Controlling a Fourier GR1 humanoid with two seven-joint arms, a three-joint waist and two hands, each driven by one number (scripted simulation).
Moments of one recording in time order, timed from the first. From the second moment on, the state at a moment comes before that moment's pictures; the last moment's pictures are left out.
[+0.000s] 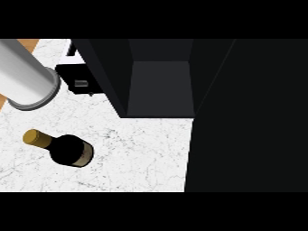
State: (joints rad) left arm 0.36 0.02 -0.37 -2.45 -0.17 0.62 0.20; right arm -0.07 -0.15 0.10 -2.46 -0.11 0.03 0.53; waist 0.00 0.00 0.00
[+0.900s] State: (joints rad) left arm 0.17 0.11 -0.32 -2.39 -0.26 0.78 0.41; right arm -0.34 -0.18 0.09 -2.49 -0.09 -0.09 0.83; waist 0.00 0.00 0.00
